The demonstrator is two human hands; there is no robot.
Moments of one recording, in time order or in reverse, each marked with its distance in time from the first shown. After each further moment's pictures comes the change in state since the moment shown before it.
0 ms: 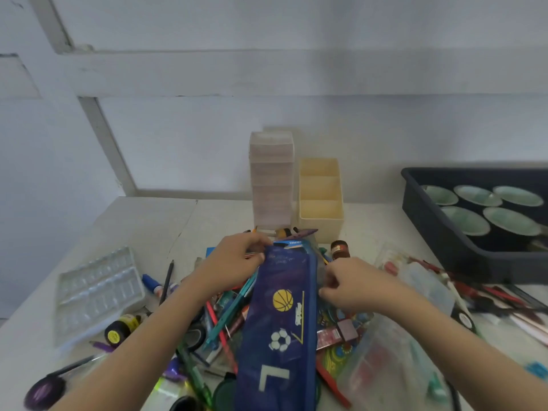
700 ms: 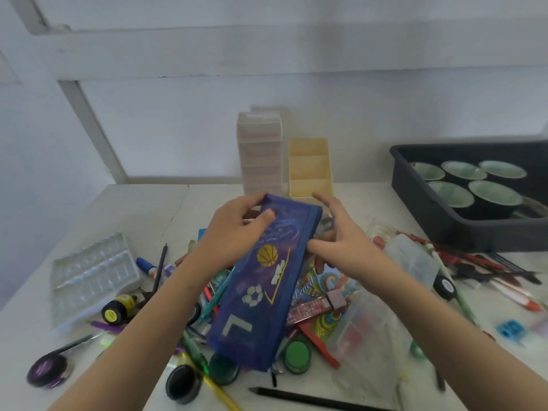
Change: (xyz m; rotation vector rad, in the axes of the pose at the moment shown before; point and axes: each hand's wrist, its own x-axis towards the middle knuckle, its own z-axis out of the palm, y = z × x) left_hand -0.023 0.050 -0.004 -0.286 0.185 0.020; right_hand -0.028 -0.015 0.000 1.019 0.282 -0.113
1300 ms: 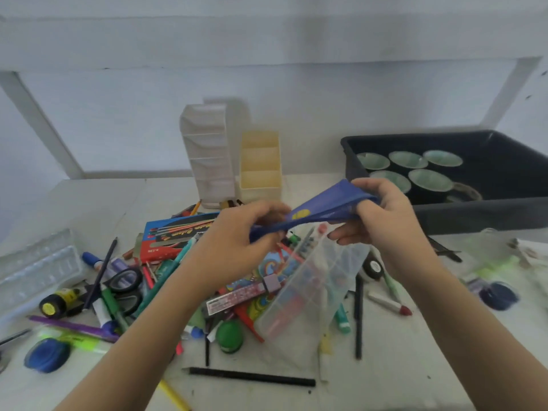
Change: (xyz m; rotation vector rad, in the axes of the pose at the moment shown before) left_hand -0.030 0.051 0.066 0.119 -0.196 0.318; right_hand -0.053 0.005 -0.105 0.270 0.363 0.018
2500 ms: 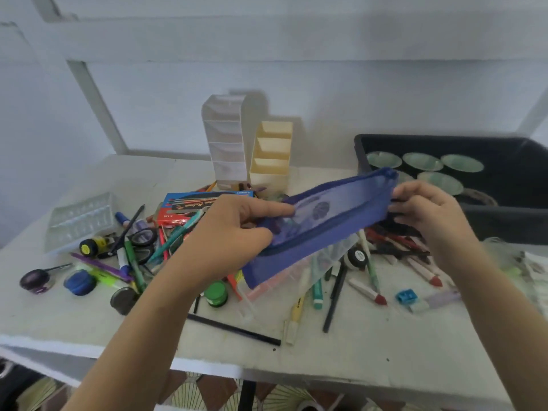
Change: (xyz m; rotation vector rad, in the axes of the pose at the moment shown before) left_hand -0.038 0.097 0.016 -0.210 0.109 -0.448; right_hand 0.028 0.022 -0.103 -0.095 -0.075 -0.083
